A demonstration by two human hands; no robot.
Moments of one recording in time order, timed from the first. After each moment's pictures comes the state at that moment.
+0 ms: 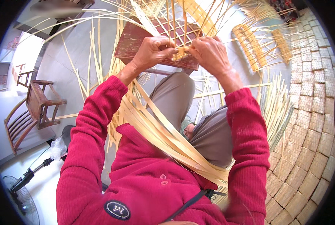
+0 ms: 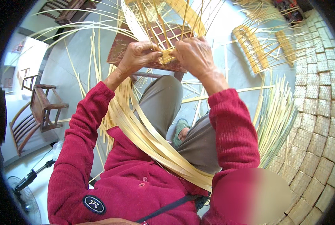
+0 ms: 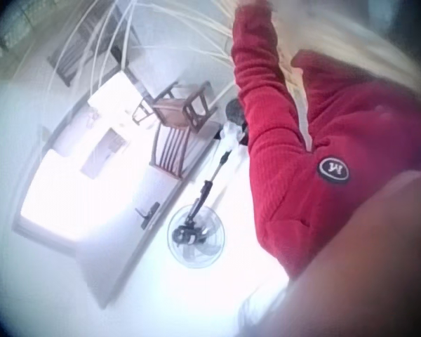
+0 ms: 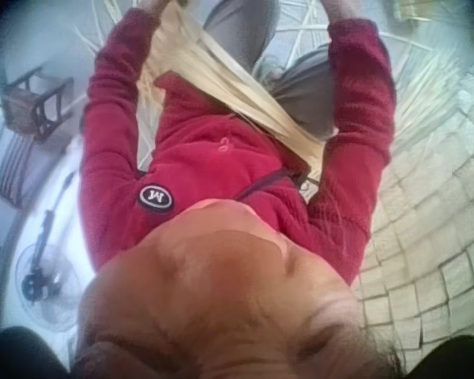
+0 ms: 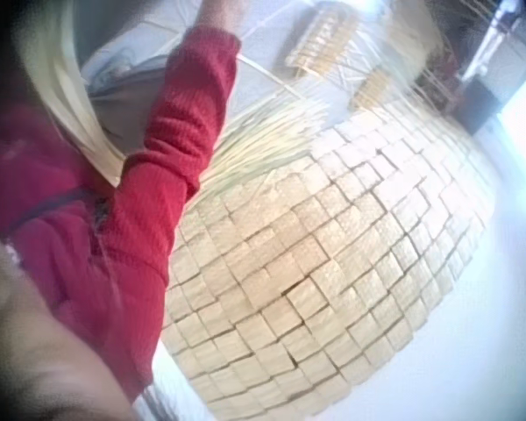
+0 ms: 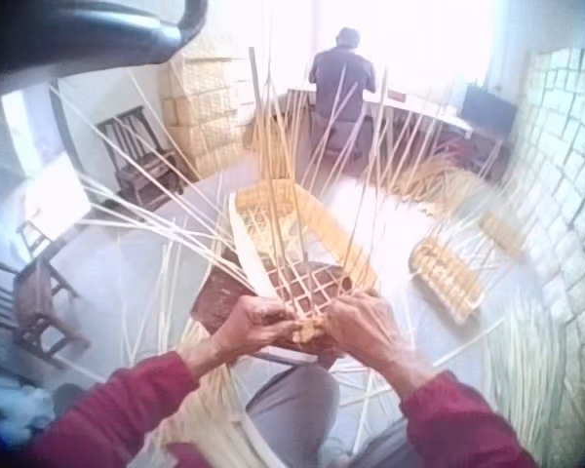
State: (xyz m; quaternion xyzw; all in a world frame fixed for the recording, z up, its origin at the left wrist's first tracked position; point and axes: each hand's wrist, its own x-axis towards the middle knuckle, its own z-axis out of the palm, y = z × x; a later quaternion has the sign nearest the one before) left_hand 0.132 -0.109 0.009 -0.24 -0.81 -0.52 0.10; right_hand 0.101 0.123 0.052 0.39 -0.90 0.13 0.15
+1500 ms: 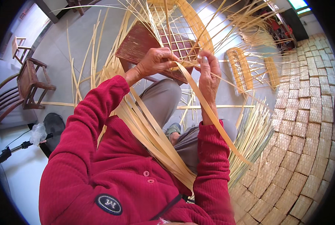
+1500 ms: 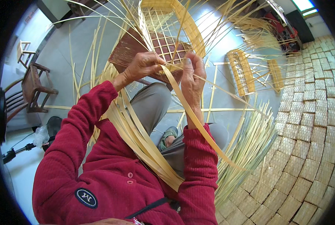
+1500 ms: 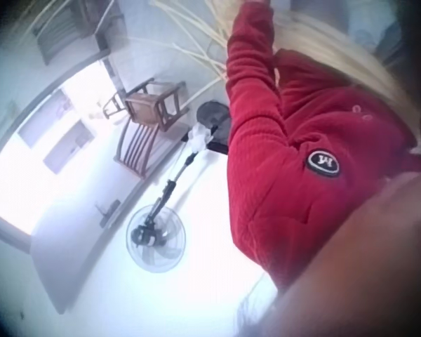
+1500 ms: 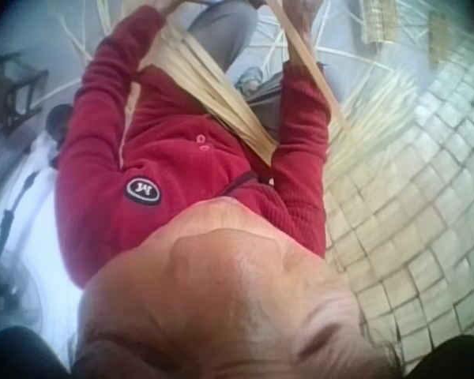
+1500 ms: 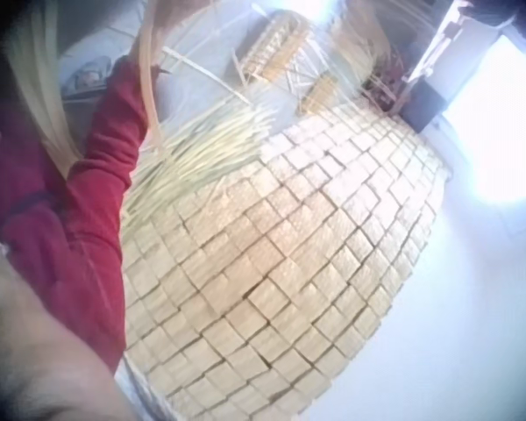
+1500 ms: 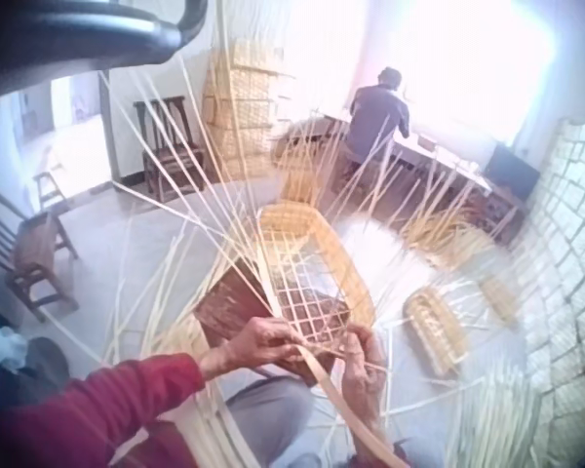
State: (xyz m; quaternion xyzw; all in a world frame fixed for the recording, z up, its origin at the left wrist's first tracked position) left_hand 0.134 -0.094 -0.010 -0.27 -0.79 -0.53 0.18; right_hand 0.150 0.115 0.058 0.12 -0.68 0.72 0.06
